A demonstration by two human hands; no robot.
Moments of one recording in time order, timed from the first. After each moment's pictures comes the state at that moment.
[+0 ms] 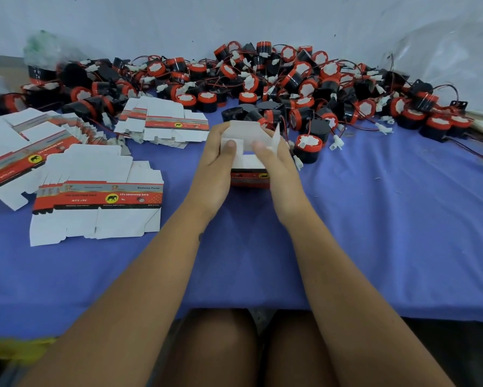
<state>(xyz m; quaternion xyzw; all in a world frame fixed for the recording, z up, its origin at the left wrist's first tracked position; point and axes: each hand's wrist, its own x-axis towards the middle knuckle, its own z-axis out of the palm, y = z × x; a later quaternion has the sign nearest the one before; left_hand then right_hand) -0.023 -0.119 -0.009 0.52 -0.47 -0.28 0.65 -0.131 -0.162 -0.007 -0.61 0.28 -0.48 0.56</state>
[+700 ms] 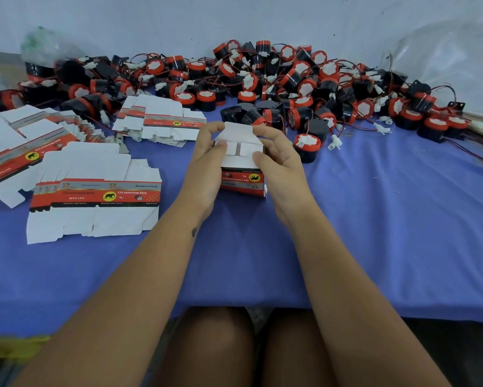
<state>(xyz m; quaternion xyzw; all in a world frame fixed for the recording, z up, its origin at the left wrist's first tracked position) -0.015 -0.124 -0.013 0.52 -0.41 -0.30 0.68 -0.138 -0.160 -0.001 -0.62 0.26 -0.47 0.58</state>
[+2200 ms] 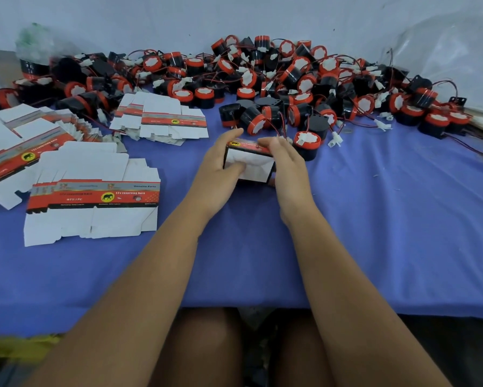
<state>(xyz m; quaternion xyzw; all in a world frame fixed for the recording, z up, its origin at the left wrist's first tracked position) -0.020 -0.121 -0.019 0.60 -0.50 -0.27 0.56 -0.140 -0.171 -0.012 -0.58 0.39 -0.47 0.53</state>
